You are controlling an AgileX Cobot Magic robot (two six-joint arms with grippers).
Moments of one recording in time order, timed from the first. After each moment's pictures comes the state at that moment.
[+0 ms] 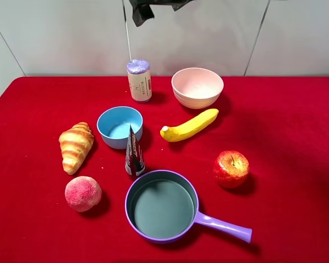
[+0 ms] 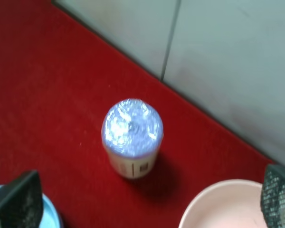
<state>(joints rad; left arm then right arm) -0.17 -0.01 -0.49 -0.03 1.06 0.04 0.62 2.06 -1.98 0.01 0.82 -0.12</state>
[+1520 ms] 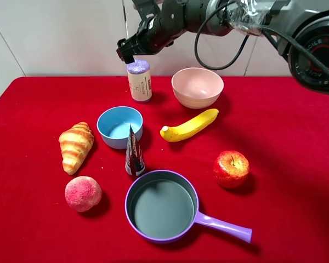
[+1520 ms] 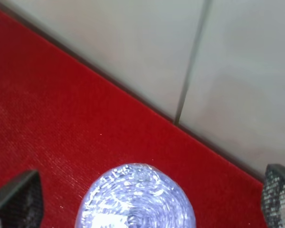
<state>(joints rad) -0.17 -0.01 -0.49 -0.03 1.06 0.04 0.62 2.36 -1.99 0.05 0.39 -0.12</state>
